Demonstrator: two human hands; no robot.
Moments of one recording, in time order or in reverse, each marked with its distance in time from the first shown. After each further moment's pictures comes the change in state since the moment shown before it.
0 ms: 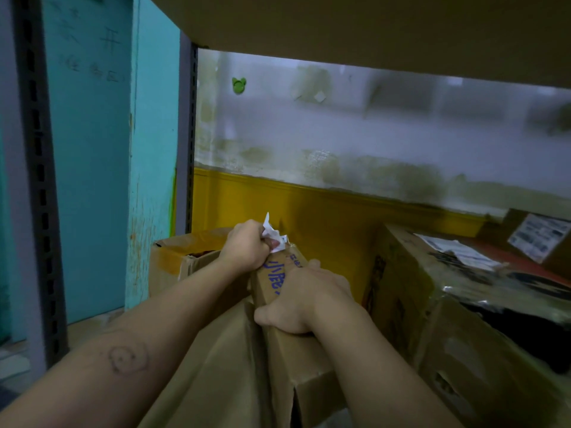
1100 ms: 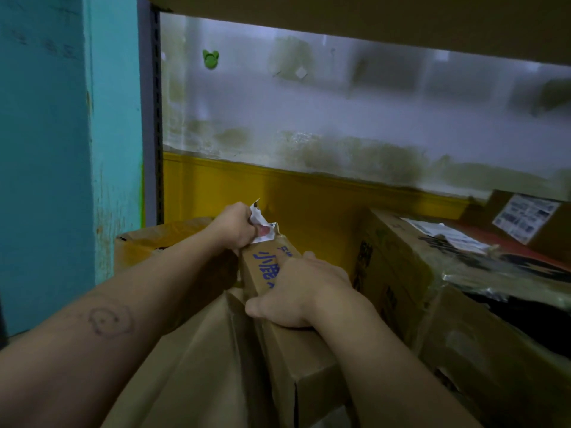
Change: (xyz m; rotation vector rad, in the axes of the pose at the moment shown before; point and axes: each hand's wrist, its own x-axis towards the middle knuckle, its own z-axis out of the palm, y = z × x) left_hand 0.035 0.002 0.006 -0.062 -0.195 -0.019; right_hand 0.006 0.017 -0.003 0.024 -0.033 -0.006
